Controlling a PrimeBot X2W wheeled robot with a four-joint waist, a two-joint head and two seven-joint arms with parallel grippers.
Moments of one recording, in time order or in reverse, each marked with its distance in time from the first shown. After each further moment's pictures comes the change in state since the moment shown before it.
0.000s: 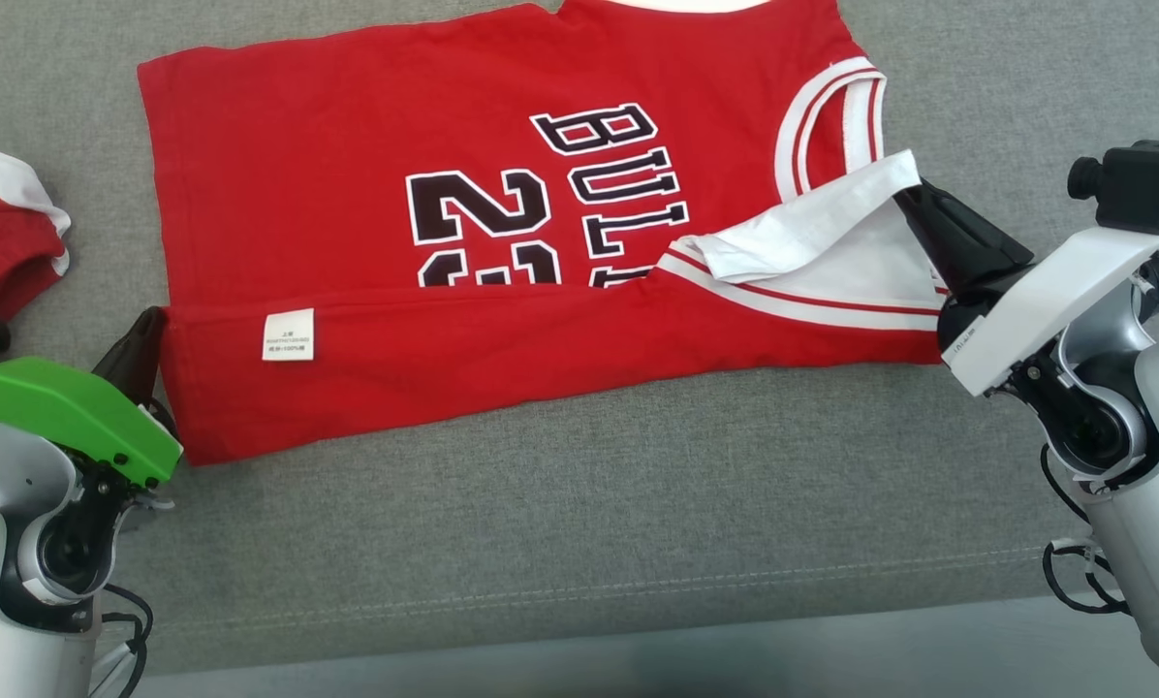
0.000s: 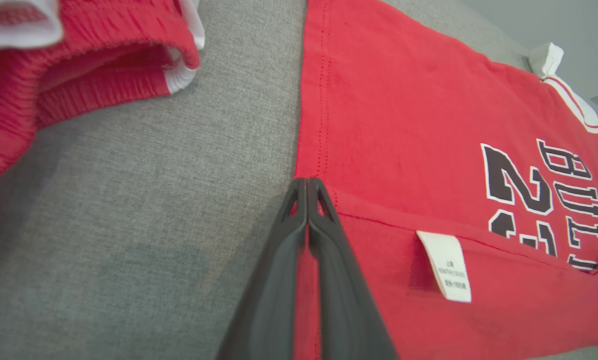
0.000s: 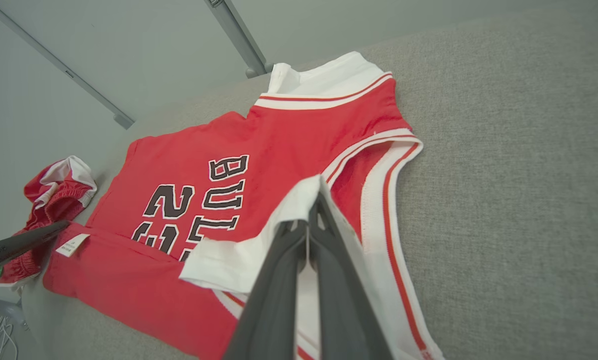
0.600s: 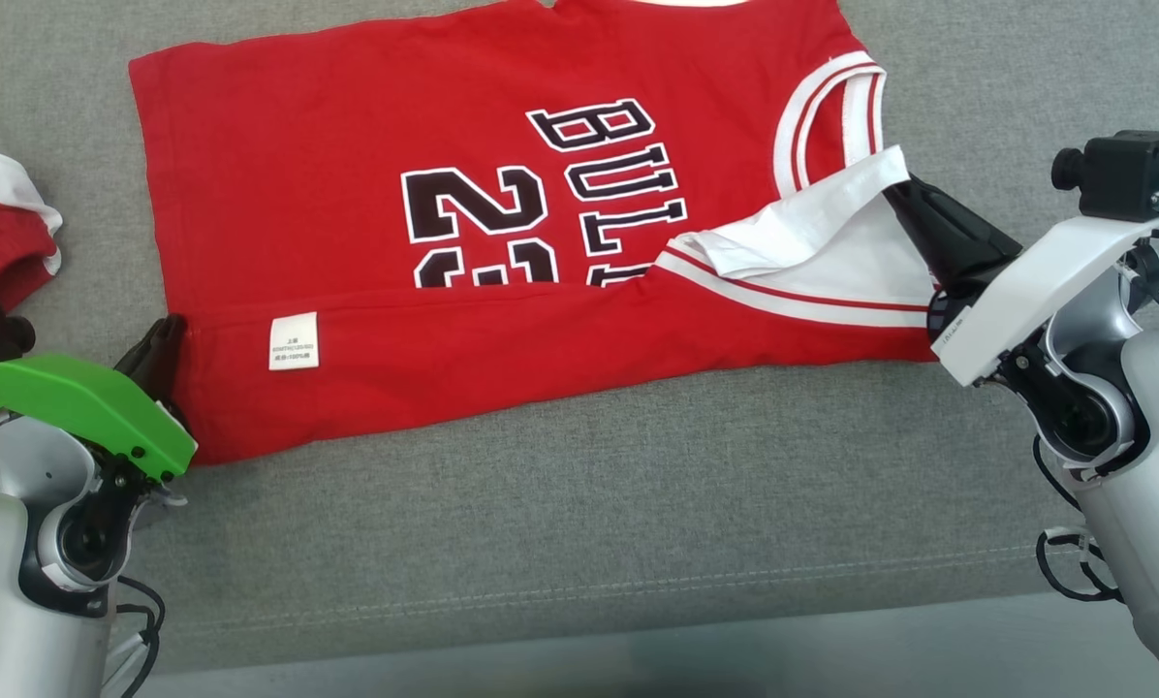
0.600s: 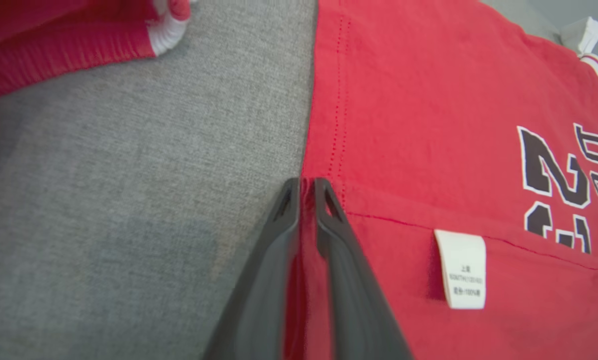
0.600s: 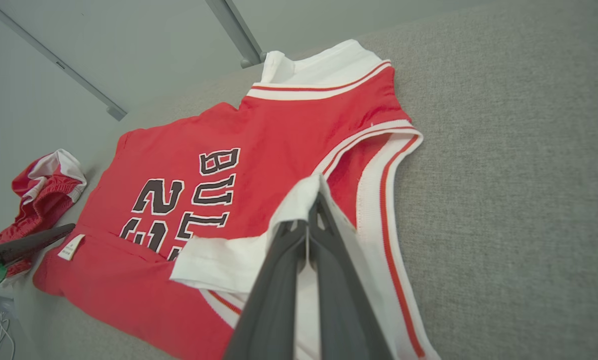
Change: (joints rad) left arm -0.040 -0.017 -0.028 0.098 0.008 -0.019 -0.002; right arm -0.037 0.000 0.029 0.046 -0.002 0.000 -0.001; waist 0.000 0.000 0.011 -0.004
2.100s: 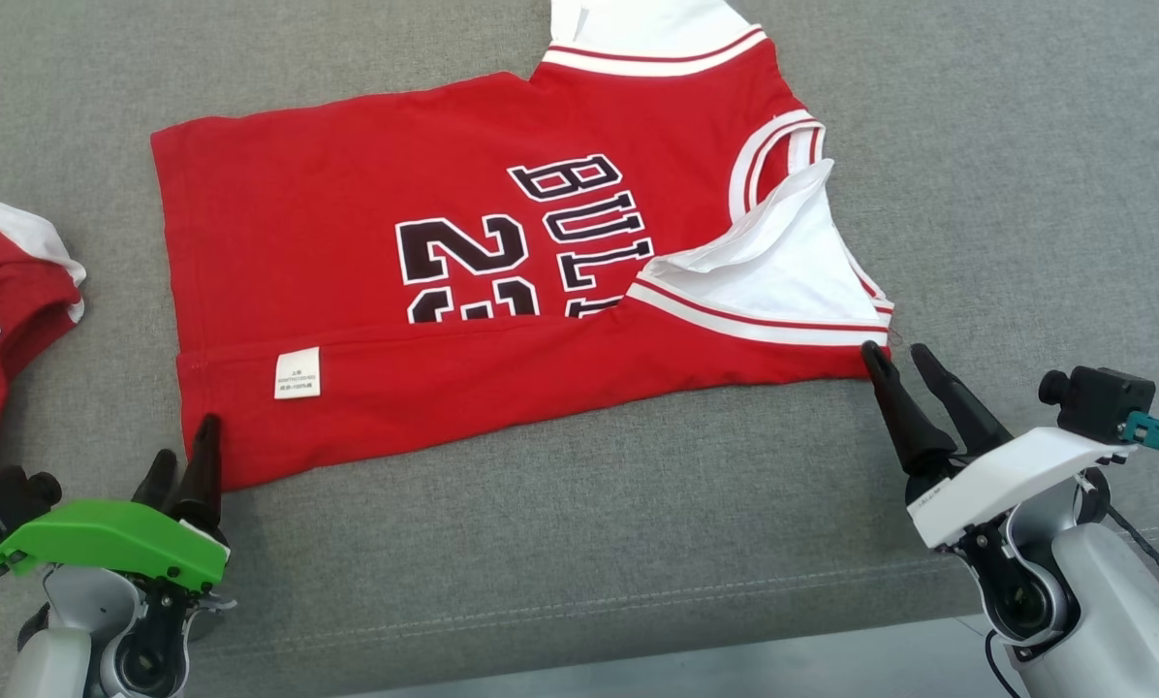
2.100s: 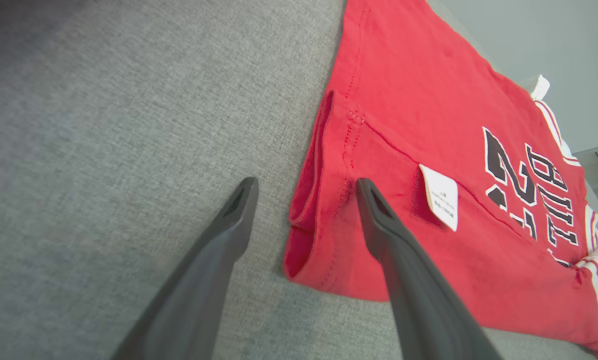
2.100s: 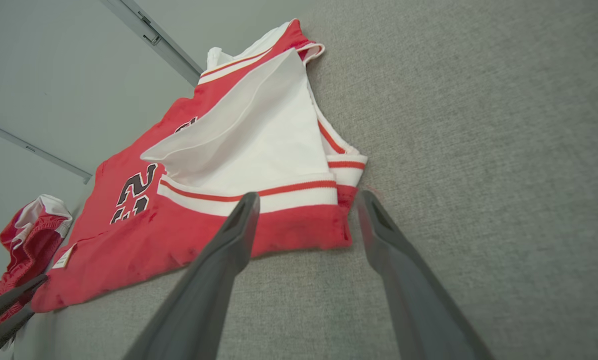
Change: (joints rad) left arm 0.204 -0.130 0.091 0.040 -0.052 -0.029 -0.220; right arm 0.295 0.117 -0.049 0.112 0.012 -0.013 -0.280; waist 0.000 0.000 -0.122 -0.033
